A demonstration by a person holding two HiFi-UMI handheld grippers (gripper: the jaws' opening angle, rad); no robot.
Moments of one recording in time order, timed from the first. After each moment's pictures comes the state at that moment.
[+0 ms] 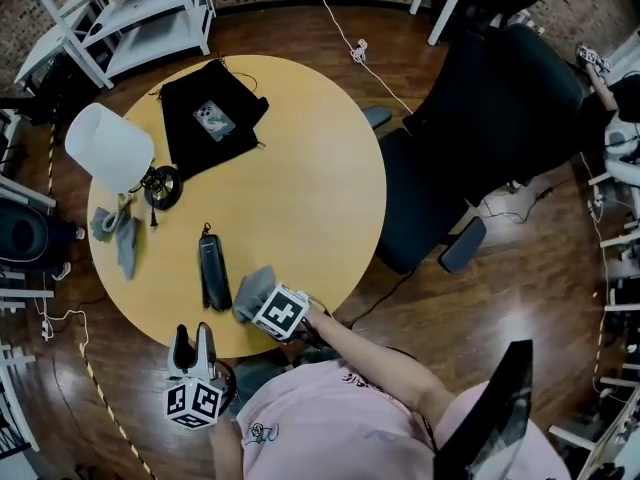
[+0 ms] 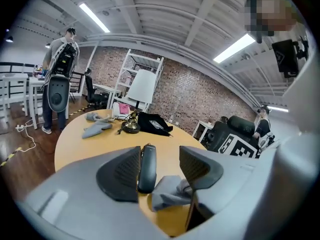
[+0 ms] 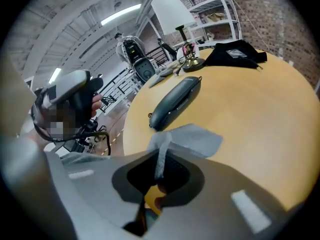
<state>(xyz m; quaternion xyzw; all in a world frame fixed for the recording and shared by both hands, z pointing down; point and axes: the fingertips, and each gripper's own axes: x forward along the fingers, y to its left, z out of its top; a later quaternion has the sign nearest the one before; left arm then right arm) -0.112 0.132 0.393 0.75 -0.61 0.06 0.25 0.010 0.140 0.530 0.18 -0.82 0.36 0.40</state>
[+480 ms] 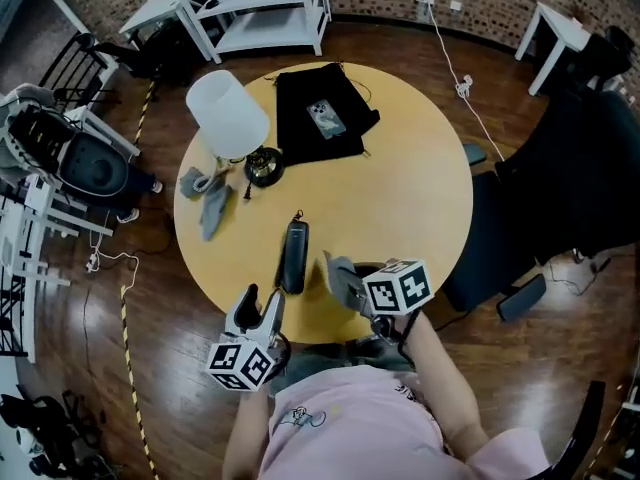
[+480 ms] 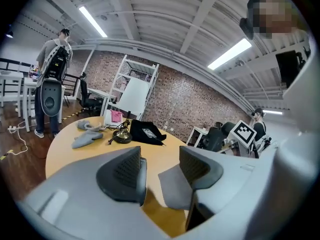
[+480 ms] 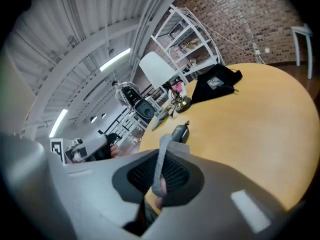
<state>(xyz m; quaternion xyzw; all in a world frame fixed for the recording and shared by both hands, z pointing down) -0.089 0.114 0.360 0.77 -0.59 0.03 0.24 0.056 0.074 0.423 0.25 -0.85 0.43 0.20</state>
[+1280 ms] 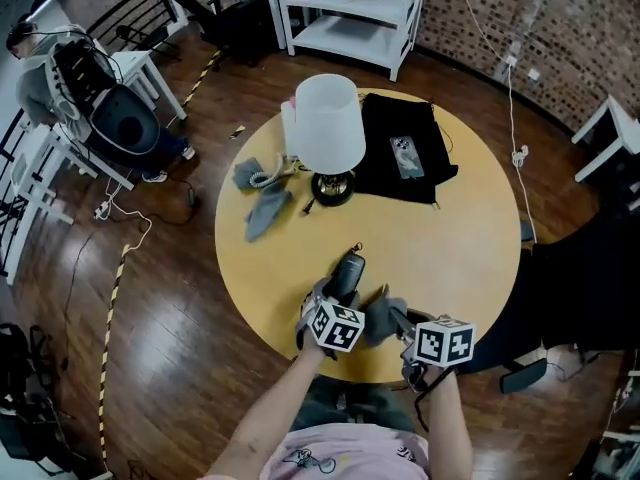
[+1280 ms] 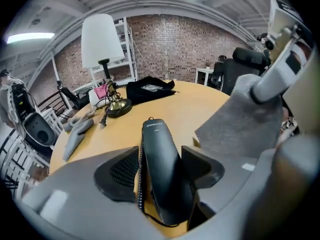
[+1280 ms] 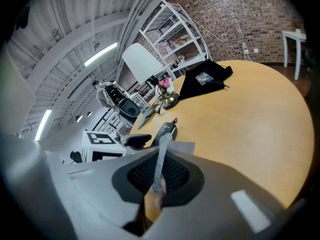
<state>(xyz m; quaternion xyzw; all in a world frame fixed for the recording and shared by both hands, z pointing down) -0.076 0.014 0.543 0.73 -0.54 0.37 0.21 0.035 0.047 0.458 0.30 -0.81 0.44 0.23</state>
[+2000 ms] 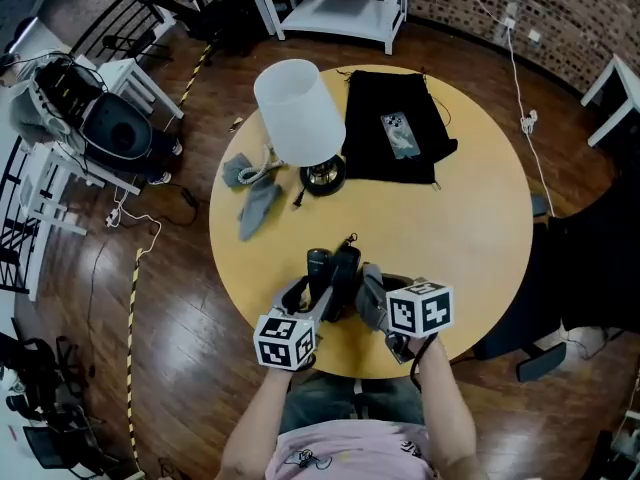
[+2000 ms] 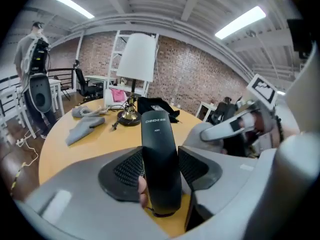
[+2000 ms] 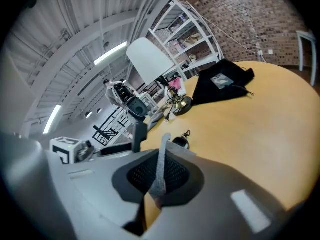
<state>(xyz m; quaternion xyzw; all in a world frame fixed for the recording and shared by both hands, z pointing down) -0.113 0.026 0.465 0.75 -0.58 0.16 0.29 -0.014 -0.007 0.462 0.25 -0.84 0.42 0.23</state>
